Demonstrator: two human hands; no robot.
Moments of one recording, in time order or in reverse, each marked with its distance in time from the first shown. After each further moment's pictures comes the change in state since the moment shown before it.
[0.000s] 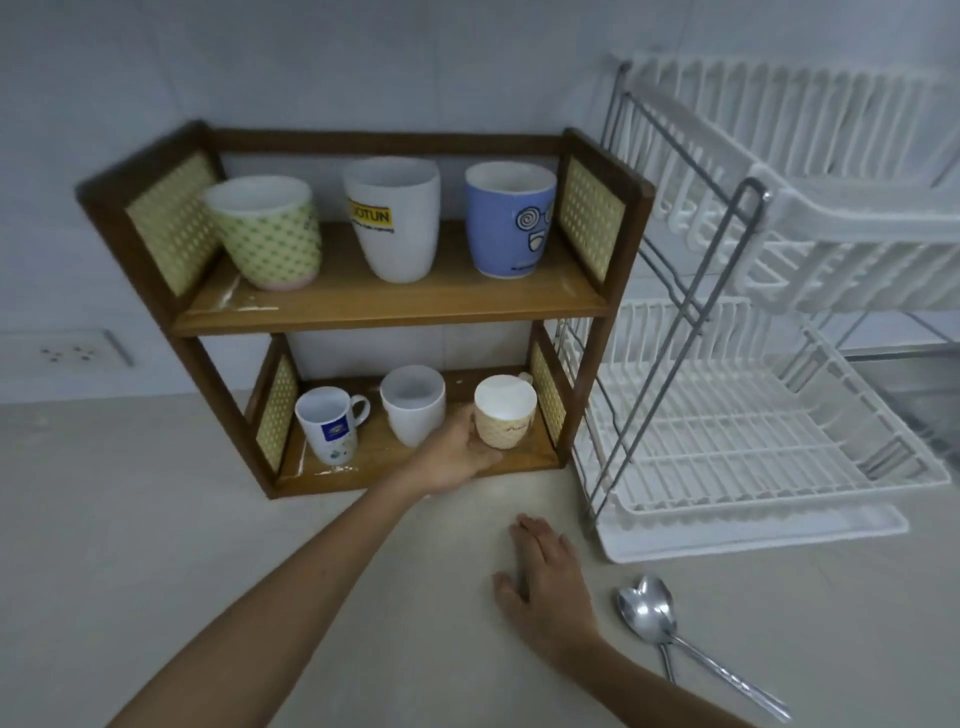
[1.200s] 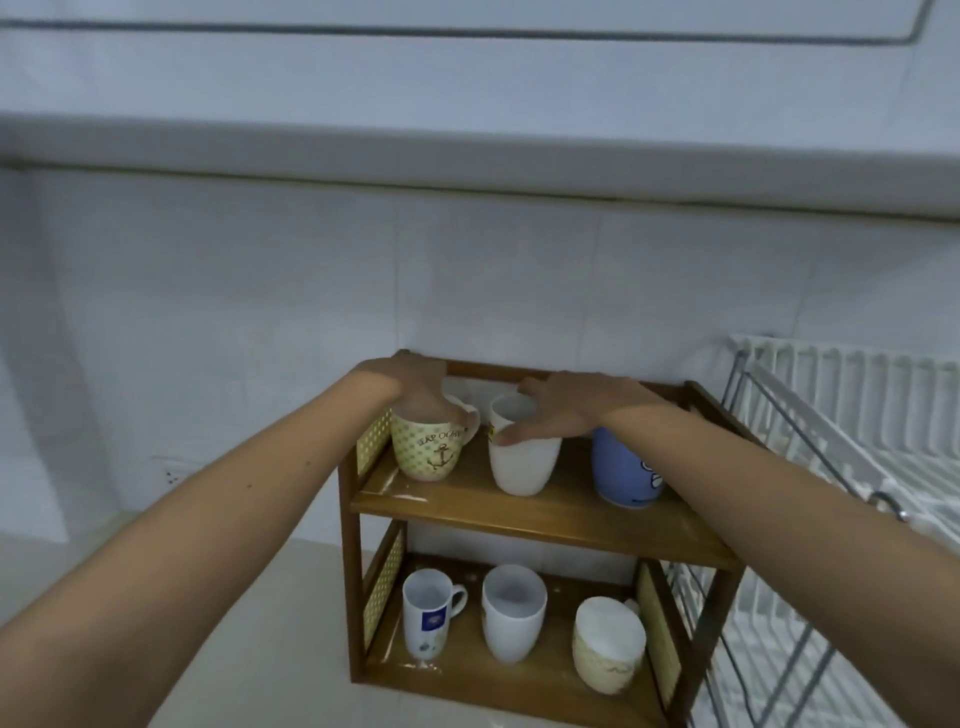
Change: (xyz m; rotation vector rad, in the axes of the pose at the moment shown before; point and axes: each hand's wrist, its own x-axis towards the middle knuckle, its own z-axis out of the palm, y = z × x) left_hand -0.047 0.118 -0.290 0.888 0.304 -0.296; right_hand 0.278 -0.238 -0.278 -0.564 -0.293 -0.384
